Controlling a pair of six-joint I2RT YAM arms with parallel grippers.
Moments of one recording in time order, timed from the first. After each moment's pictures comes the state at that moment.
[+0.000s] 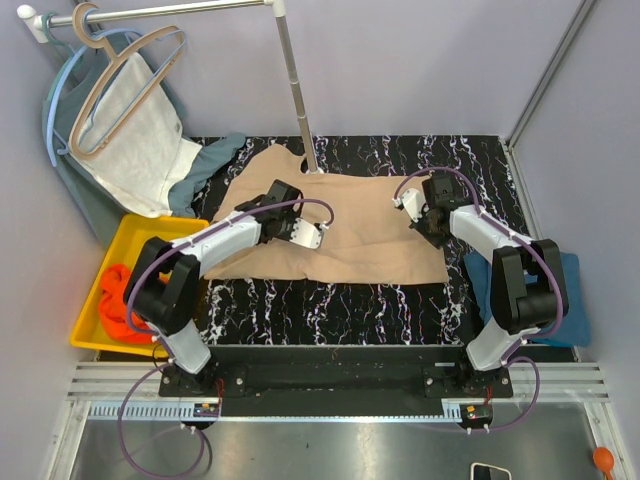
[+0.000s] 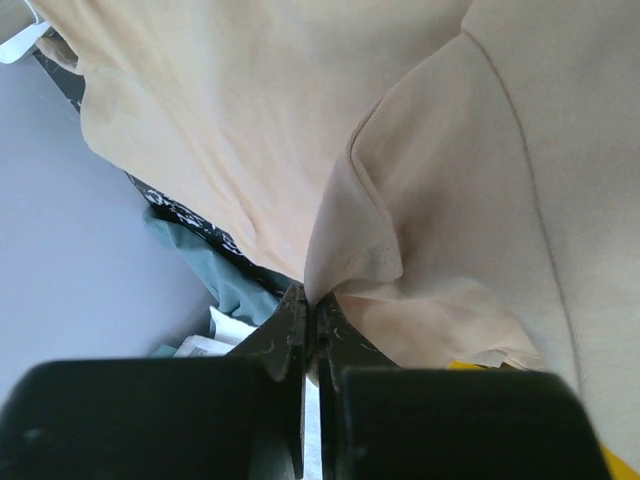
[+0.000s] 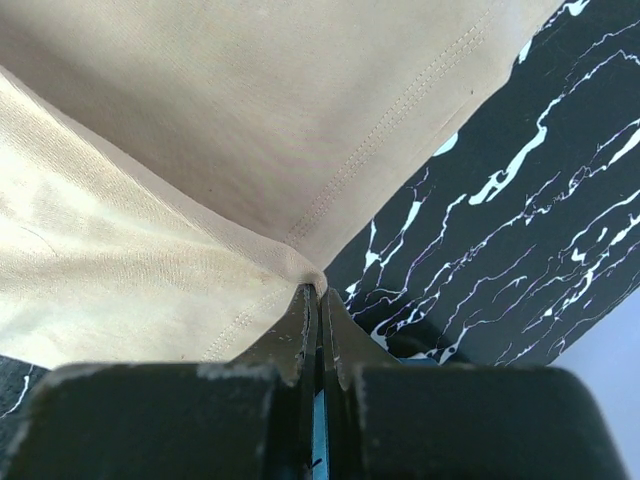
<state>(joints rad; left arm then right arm) -0.53 1.69 1.16 -0.47 -0.21 1.41 0.20 1.67 1.09 -0.55 0.12 -0.64</state>
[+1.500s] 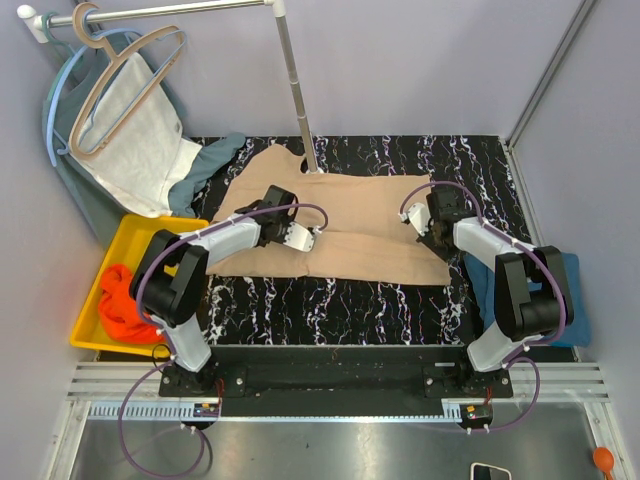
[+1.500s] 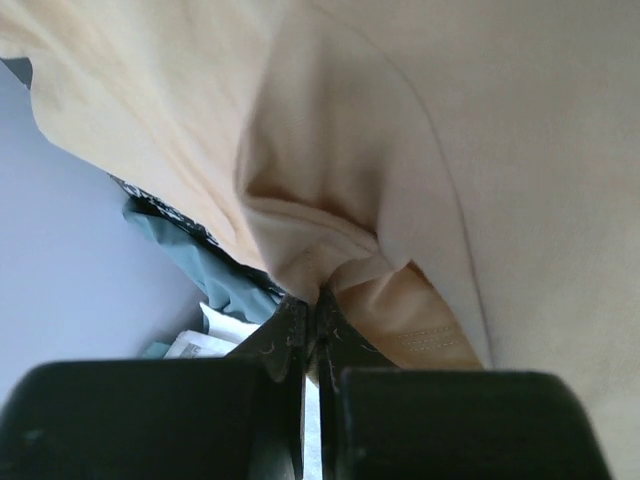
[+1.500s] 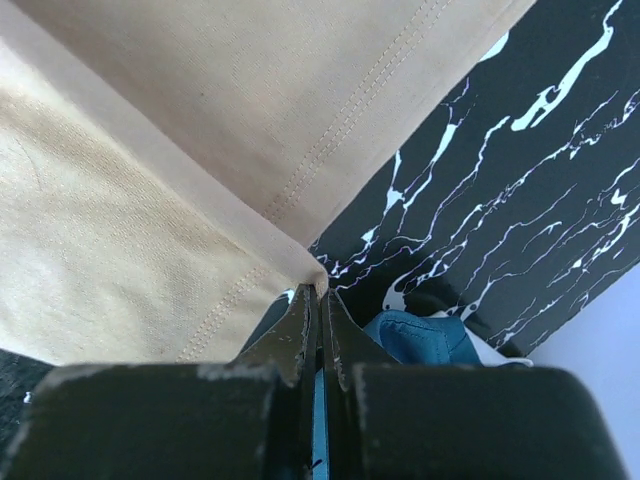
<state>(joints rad) -0.48 1.76 1.10 -0.34 -0.26 1.48 0.18 1.62 0.96 -0.51 0.19 -0.67</state>
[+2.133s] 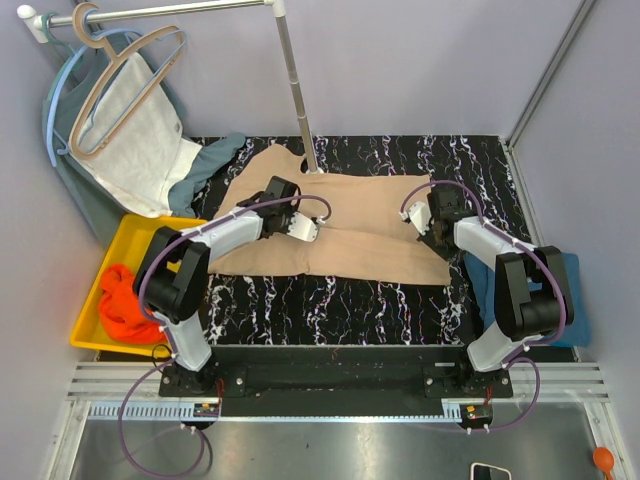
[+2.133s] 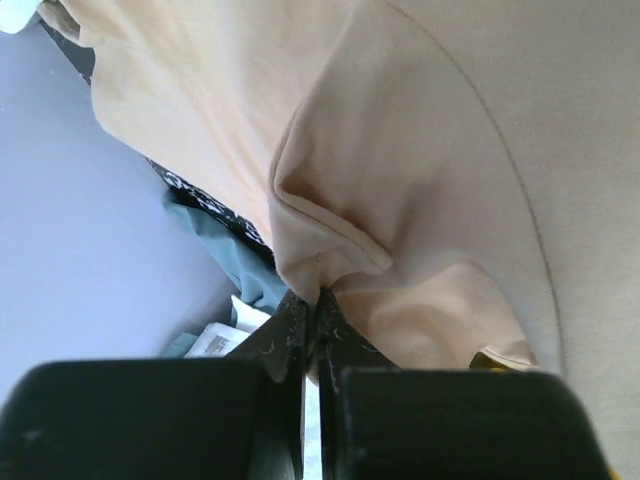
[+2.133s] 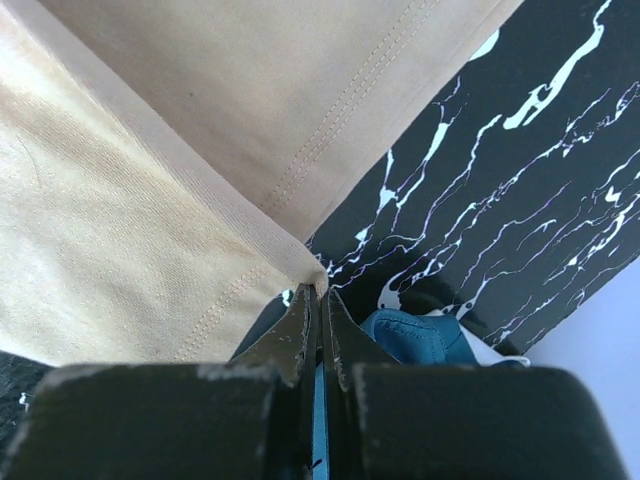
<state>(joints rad) -0.48 1.78 1.17 -0.34 -0.26 1.49 0.17 1.62 0.96 -0.51 0.19 -0.67</state>
